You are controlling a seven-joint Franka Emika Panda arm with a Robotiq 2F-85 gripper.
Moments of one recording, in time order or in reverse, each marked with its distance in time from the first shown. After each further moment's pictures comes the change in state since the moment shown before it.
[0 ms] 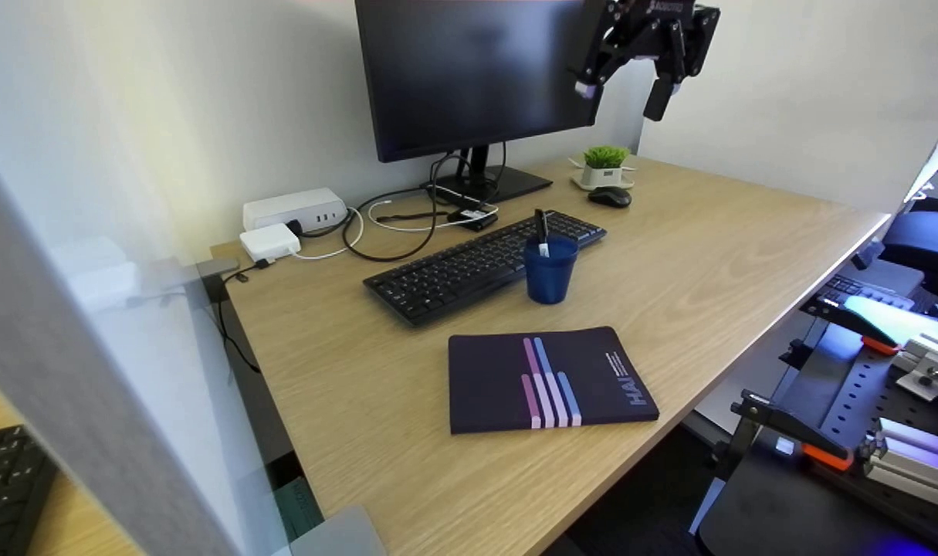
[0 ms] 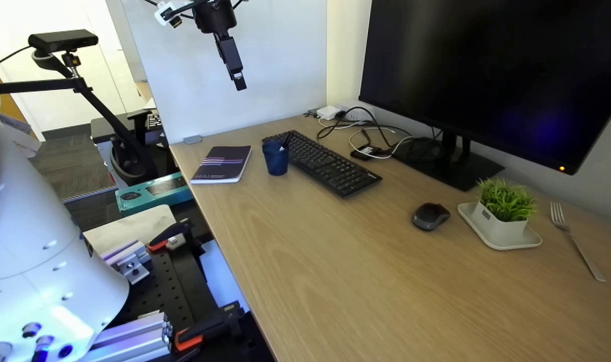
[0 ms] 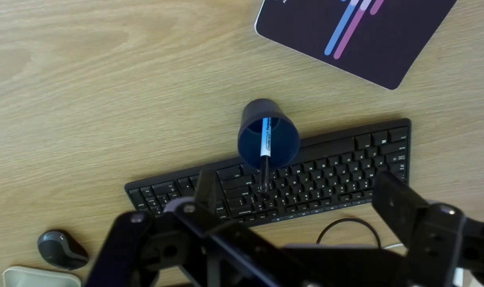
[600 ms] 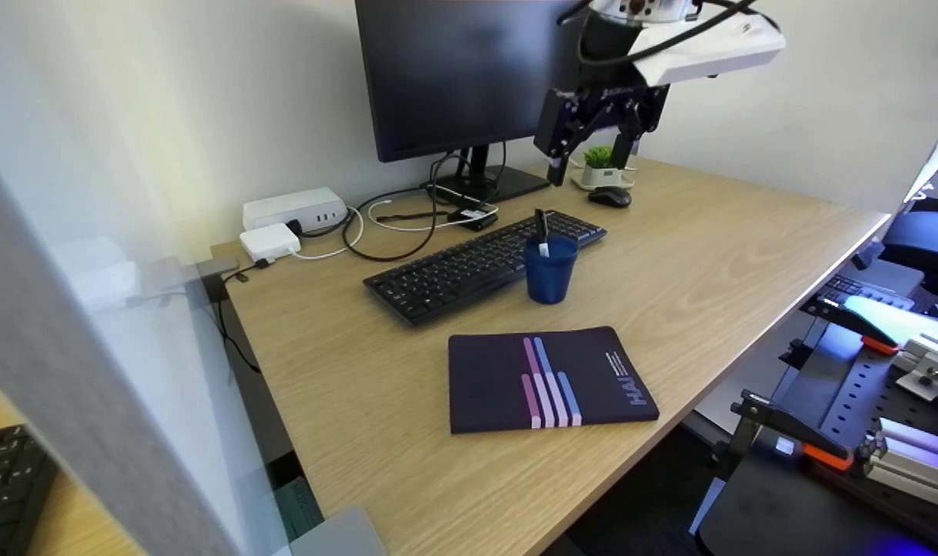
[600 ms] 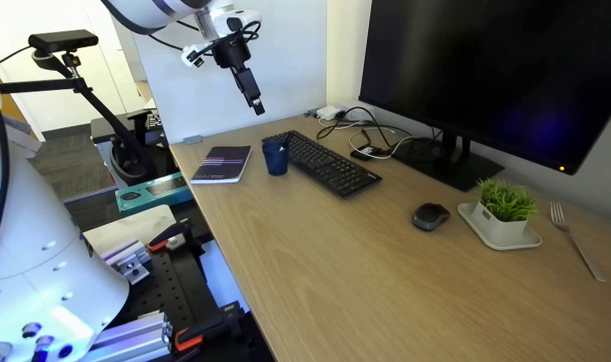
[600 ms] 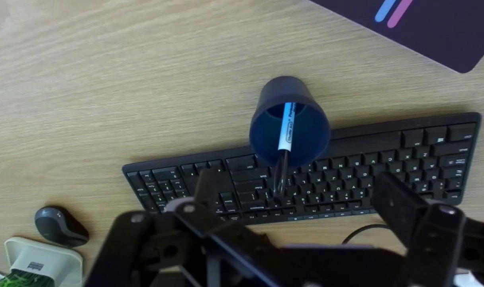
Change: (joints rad) arm -0.019 0.218 0.028 0.004 -0.349 0.191 0.255
